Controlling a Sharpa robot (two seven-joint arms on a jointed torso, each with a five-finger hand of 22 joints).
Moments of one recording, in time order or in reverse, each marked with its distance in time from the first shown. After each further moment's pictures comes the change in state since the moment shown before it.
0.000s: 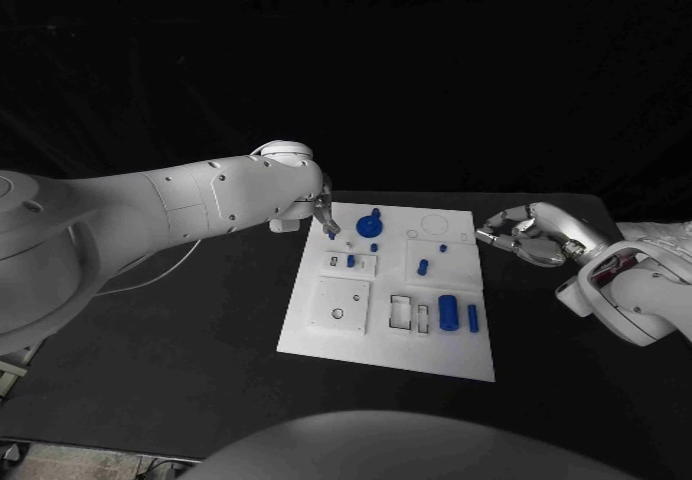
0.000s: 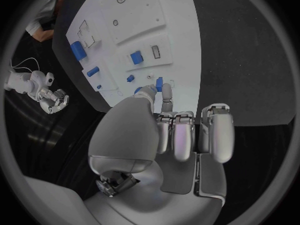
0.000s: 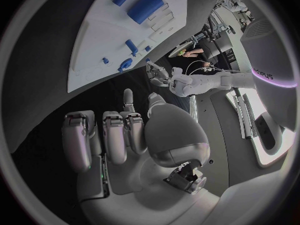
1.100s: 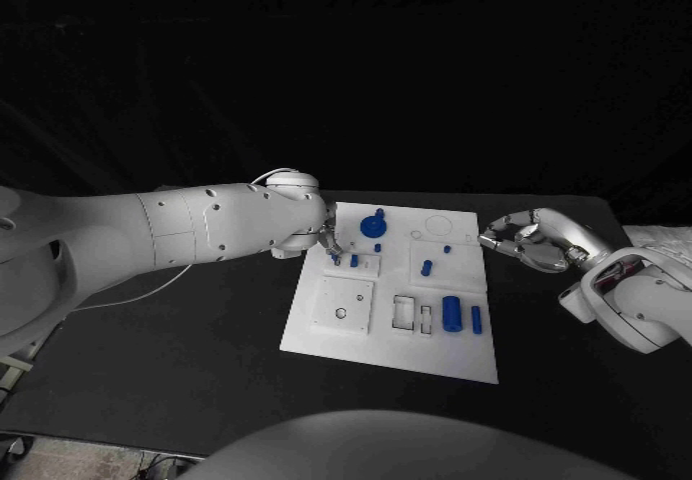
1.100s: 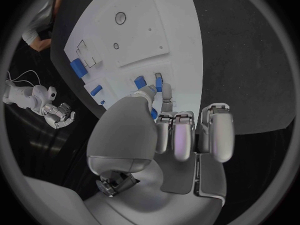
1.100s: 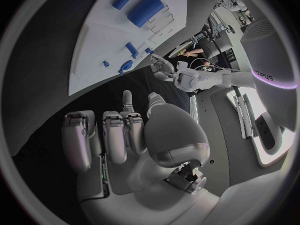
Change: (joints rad) left arm -0.040 -0.072 -0.029 0.173 -0.055 -0.094 -0.066; left_hand -0.025 -0.025 0.061 0.002 -0.034 0.002 -0.002 -0.012 -0.005 0.000 0.000 0.000 0.000 0.000 0.000 0.000 0.000 0.000 0.000 0.000 -0.006 0.000; right arm -0.013 0.004 0.000 -0.006 0.002 -0.002 0.003; right_hand 0.016 0.007 -0.006 0.000 0.000 -0.035 0.006 -0.023 -0.002 0.000 0.000 0.000 0.000 0.000 0.000 0.000 0.000 0.000 0.000 0.000 -0.004 0.000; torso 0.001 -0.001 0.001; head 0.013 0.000
